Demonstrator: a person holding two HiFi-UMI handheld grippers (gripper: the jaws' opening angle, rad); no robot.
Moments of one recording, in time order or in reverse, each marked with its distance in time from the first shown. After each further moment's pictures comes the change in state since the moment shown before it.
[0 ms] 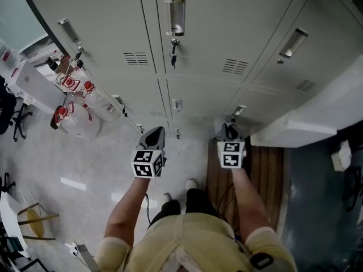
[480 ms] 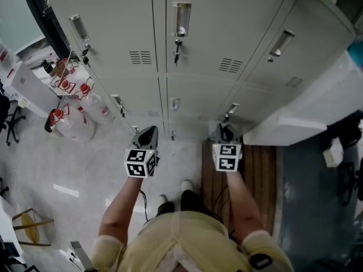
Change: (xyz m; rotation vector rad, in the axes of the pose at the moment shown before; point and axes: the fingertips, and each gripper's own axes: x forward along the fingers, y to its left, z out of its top) left arm -0.038 0.010 0.016 0.039 -0.037 -0.027; right arm -0.056 0.024 0.036 0.023 -0.079 -0.033
